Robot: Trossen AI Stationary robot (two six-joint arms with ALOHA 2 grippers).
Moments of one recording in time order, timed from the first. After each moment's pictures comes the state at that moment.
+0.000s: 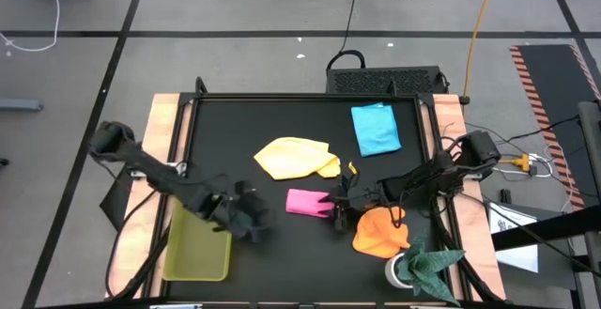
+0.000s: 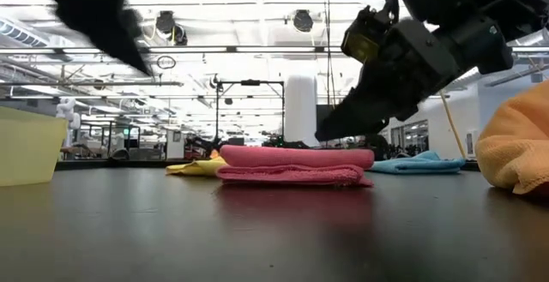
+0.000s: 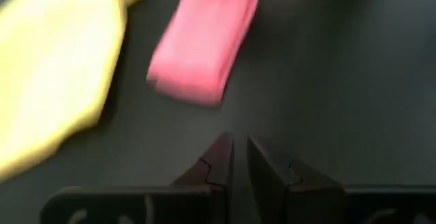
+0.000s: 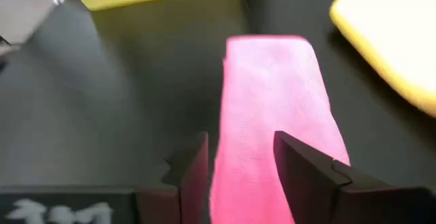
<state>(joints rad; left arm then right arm) -0.52 1.42 0.90 -0.50 -0.41 -0.62 0.26 1.69 0.58 0.58 0.18 0.33</state>
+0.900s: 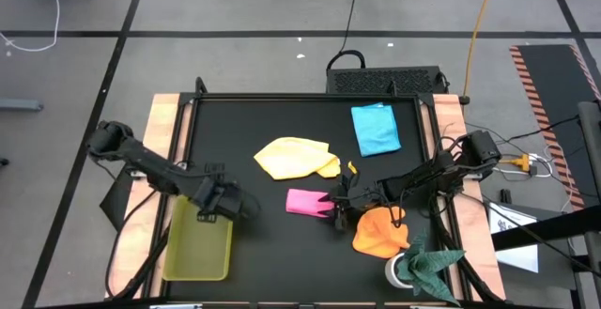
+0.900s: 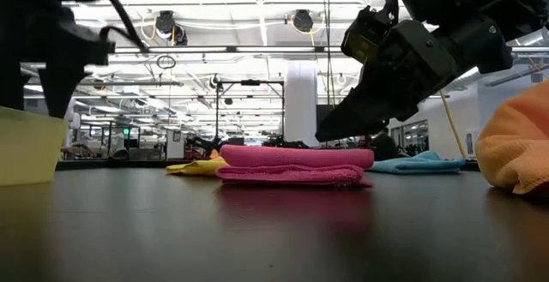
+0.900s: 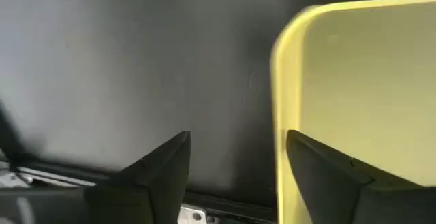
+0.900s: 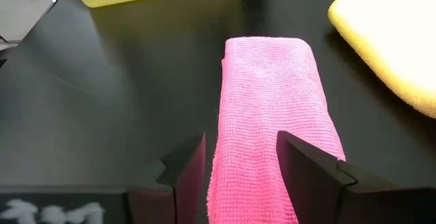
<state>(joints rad) -0.41 1.42 0.87 -1.24 -0.22 -0.34 0.26 1.69 0.58 0.57 0.18 0.32</state>
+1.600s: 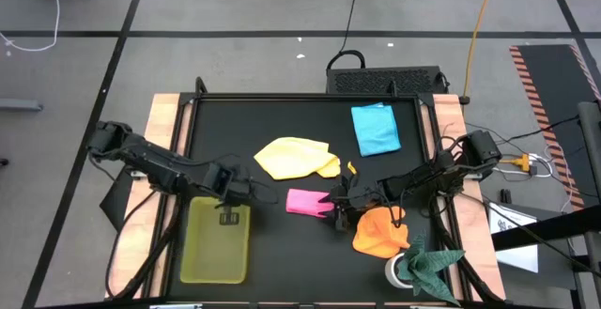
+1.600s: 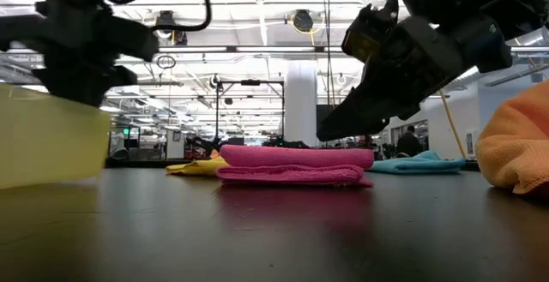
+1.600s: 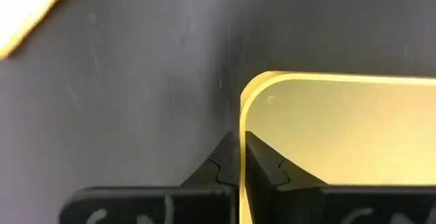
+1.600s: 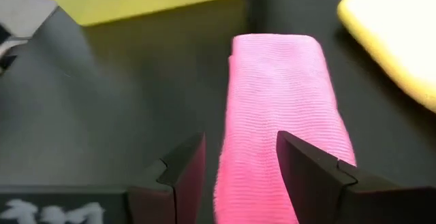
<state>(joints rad) -0.25 1.42 0.87 -0.87 -0.04 -0.30 0.26 1.68 0.58 0.56 0.14 0.32</state>
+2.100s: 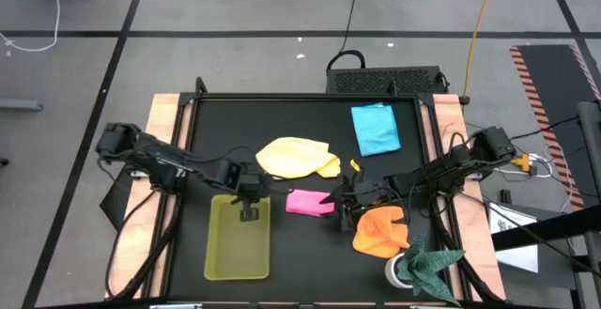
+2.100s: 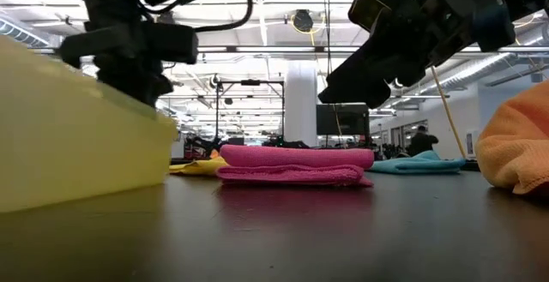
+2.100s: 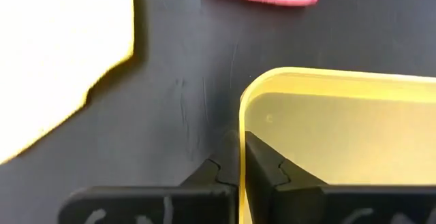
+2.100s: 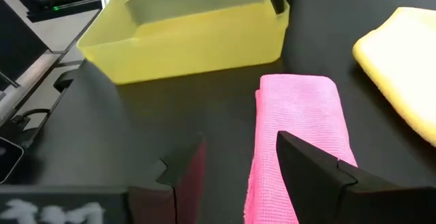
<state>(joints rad) -0.17 1.53 0.88 -0.60 -0.05 -0.26 0.27 1.56 0.58 0.52 0.10 0.31</state>
